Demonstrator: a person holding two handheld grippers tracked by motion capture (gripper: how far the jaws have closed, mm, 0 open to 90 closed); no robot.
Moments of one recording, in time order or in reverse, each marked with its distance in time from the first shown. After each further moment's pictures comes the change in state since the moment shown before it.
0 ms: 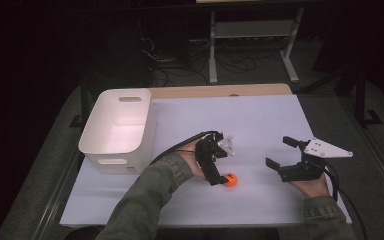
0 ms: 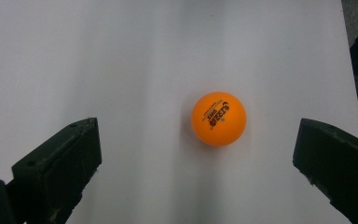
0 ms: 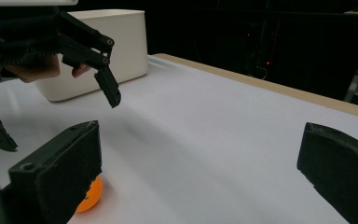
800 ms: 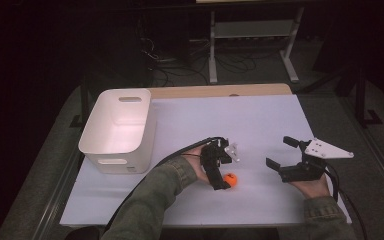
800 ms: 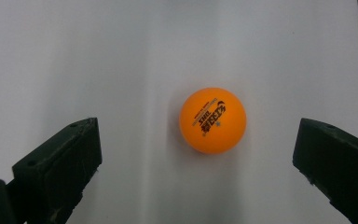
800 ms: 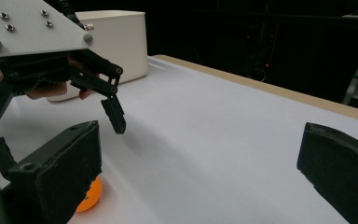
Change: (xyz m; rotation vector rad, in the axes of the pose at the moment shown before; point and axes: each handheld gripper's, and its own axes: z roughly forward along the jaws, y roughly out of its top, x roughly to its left) left arm -0.001 0.000 0.027 0.049 -0.043 0.007; right arm 0.001 0.000 -0.001 -0.003 -0.002 -0.005
